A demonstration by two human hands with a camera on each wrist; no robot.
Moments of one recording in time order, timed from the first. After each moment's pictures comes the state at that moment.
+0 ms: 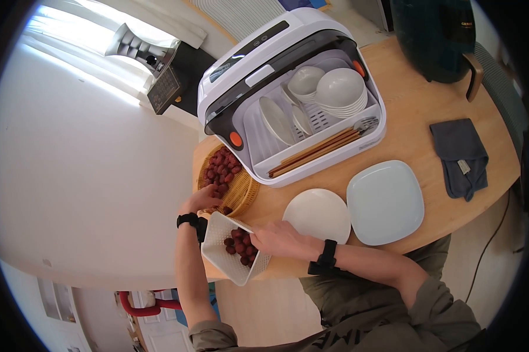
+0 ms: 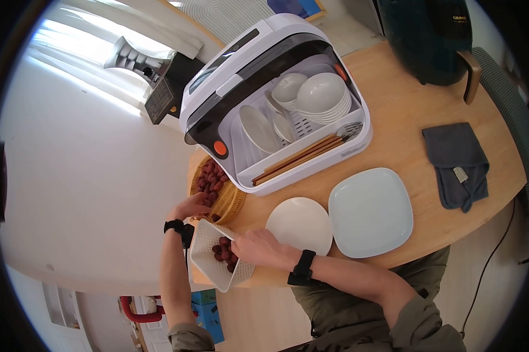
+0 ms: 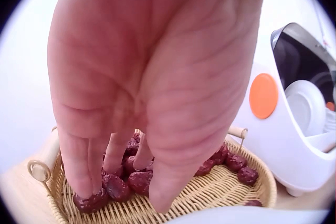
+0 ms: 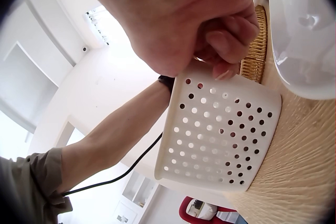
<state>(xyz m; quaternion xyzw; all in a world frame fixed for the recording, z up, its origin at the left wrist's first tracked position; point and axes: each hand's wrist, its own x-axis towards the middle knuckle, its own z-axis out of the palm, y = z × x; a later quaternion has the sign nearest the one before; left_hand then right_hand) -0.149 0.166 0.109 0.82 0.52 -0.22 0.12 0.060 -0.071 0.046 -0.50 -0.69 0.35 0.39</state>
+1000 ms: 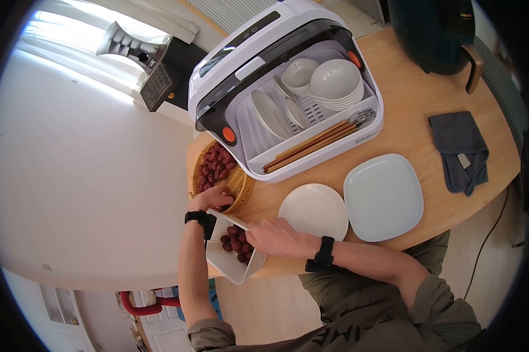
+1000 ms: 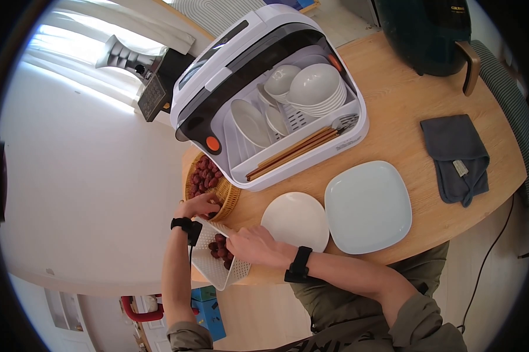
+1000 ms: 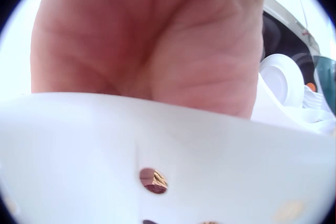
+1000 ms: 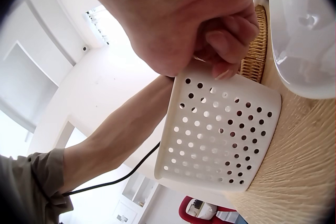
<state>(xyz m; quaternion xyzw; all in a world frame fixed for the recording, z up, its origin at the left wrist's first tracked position) -0.090 0.131 0.107 0.69 0.60 -0.31 0.26 0.065 -0.072 0.049 -0.49 -0.69 0.38 0.38</state>
